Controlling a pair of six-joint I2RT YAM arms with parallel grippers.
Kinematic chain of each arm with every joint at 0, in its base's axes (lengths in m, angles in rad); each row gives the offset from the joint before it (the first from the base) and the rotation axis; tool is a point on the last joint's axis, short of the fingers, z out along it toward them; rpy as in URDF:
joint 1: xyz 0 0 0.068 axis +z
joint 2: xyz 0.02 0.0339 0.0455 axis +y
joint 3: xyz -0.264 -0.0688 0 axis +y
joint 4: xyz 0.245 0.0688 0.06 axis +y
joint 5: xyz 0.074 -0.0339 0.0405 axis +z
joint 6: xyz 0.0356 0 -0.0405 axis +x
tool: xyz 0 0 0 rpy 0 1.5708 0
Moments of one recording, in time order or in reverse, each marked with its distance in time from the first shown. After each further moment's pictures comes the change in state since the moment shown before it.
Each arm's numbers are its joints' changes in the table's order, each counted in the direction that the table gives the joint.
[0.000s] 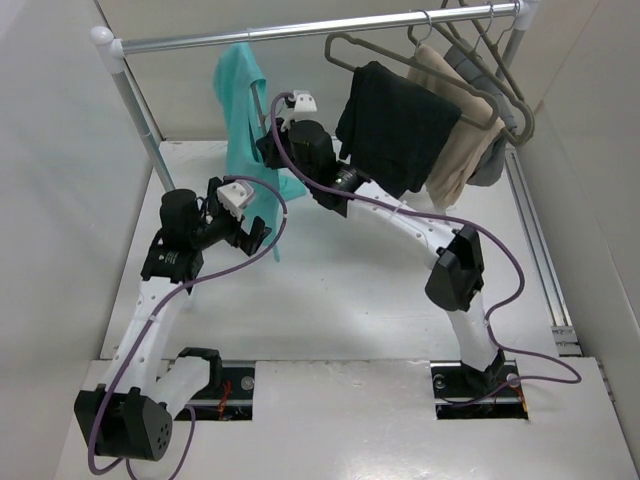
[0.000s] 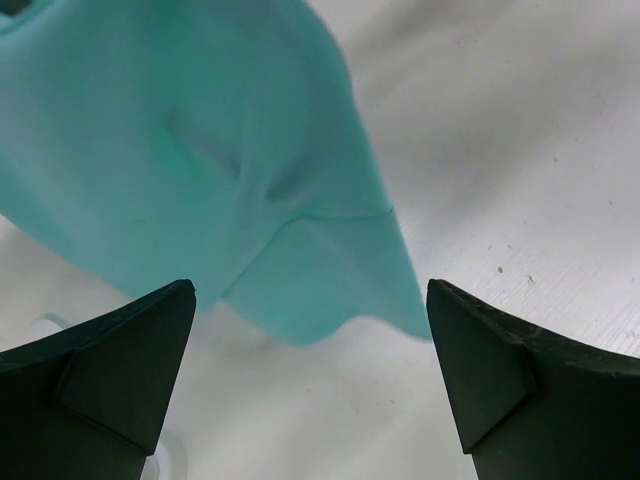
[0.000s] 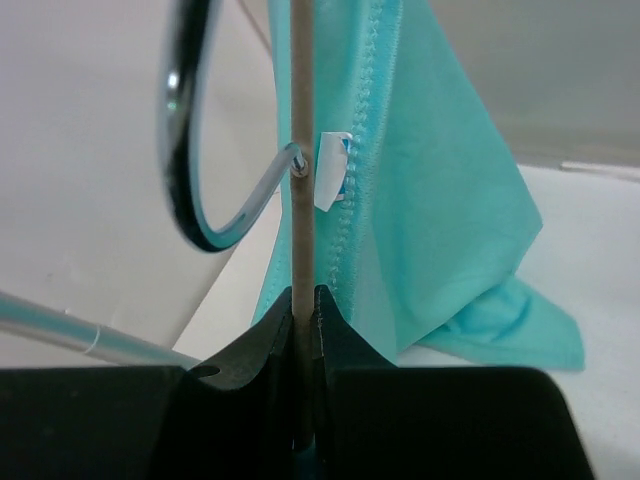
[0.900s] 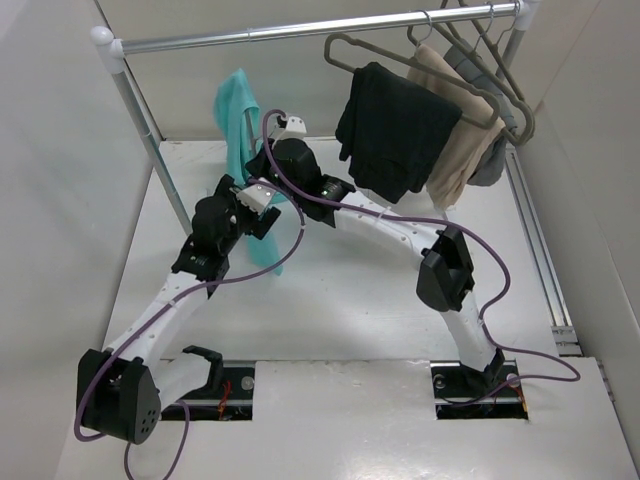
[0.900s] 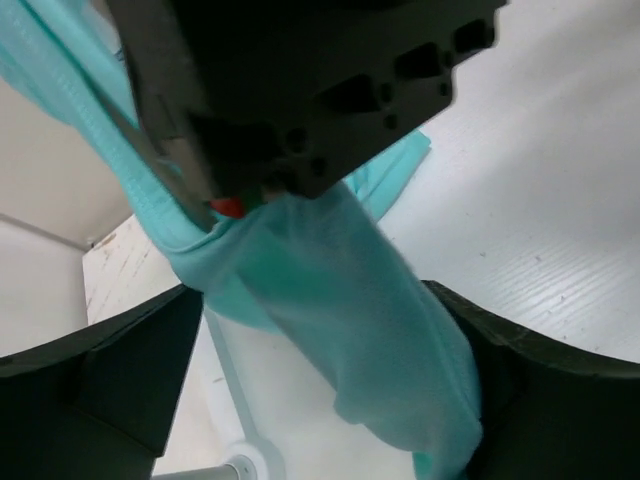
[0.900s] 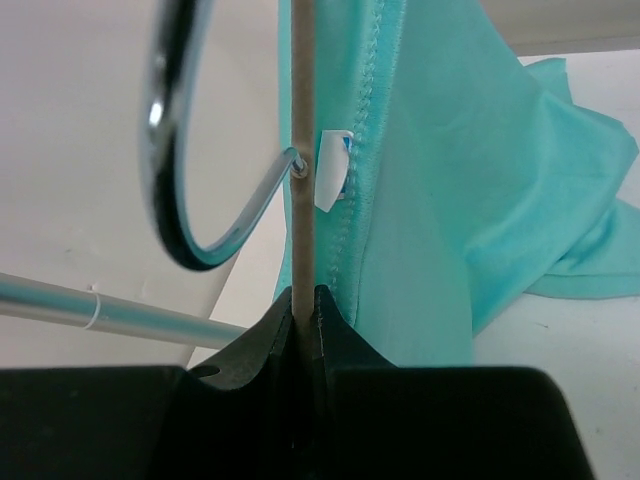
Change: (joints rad) left arm -0.189 0.103 0.149 -0.428 0.538 0.094; right arm 0.041 0.069 0.036 0.014 -0.001 0.216
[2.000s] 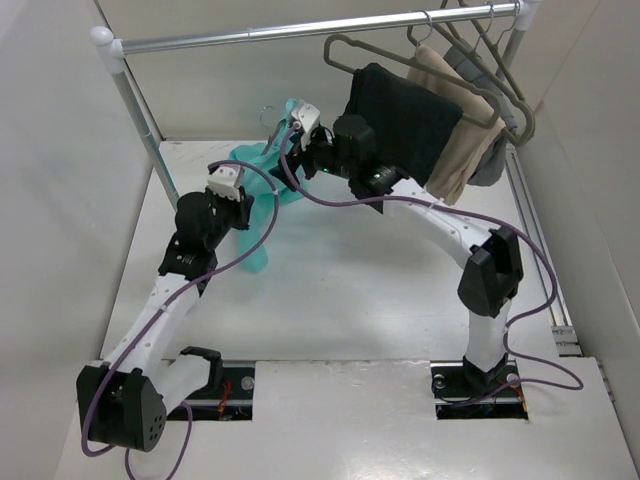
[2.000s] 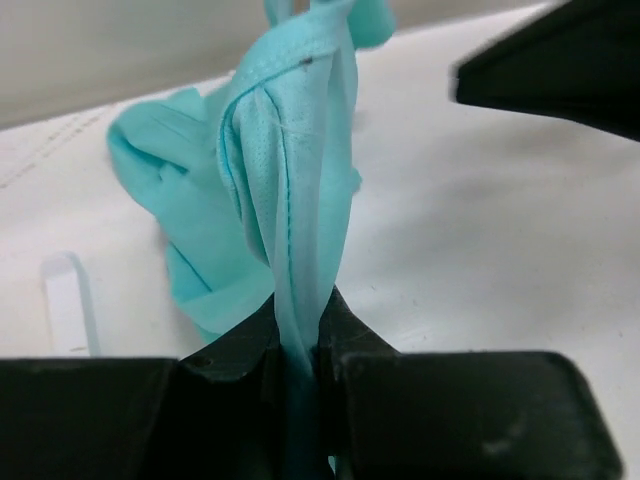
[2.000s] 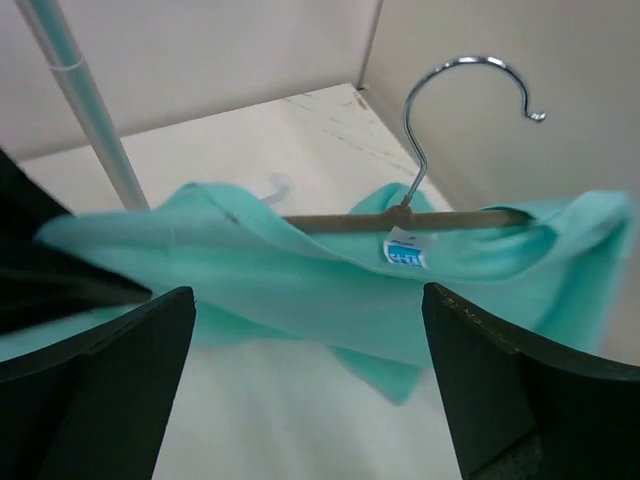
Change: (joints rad) left arm 0.093 -0.040 -0.032 0.063 -0.134 -0.468; right arm -0.176 -0.233 0.252 -0.074 0.576 -0.784
